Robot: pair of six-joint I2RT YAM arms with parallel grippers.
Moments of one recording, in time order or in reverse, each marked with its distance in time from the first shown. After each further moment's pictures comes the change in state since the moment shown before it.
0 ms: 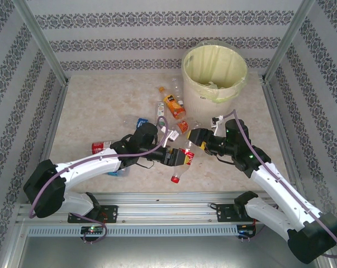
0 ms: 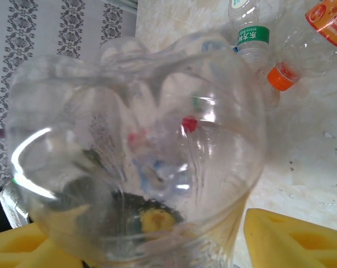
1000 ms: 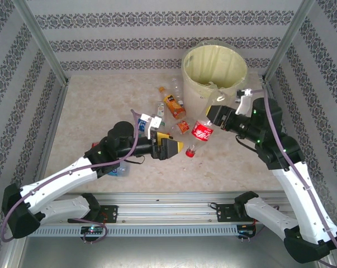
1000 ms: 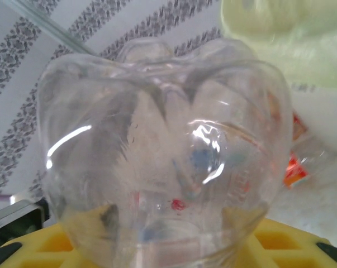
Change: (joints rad) left arm -0.017 -0.311 0.023 0.023 -0.254 -0.014; right arm -0.073 0.031 0.584 -0.412 0.254 -0.310
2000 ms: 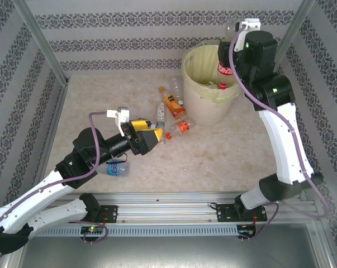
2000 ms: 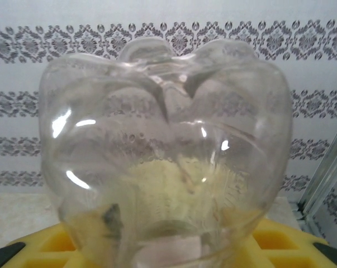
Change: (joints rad) left arm 0.000 -0.246 0.046 -0.098 -0.275 0.060; right arm -0.021 0.637 0.860 -0.074 0.595 -0.563
